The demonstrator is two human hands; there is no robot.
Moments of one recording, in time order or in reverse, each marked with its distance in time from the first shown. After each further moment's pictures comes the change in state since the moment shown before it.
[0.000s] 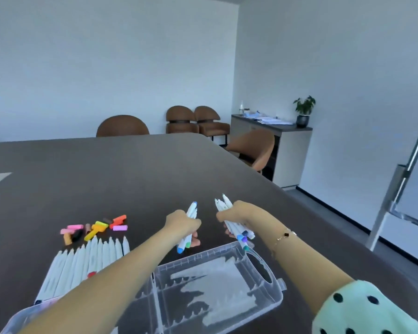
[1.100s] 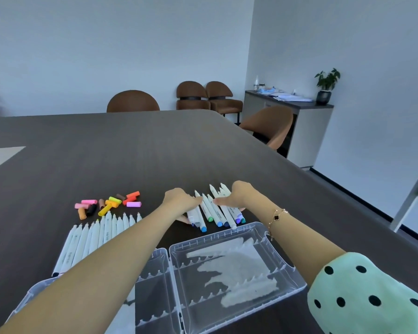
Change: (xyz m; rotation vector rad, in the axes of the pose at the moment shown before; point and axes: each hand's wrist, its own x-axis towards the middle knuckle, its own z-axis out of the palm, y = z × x) left_hand 0.039 -0.017 -0.028 0.247 0.082 -0.046; right_hand 0.060 -0.008 0.043 -0.447 0.171 -0.248
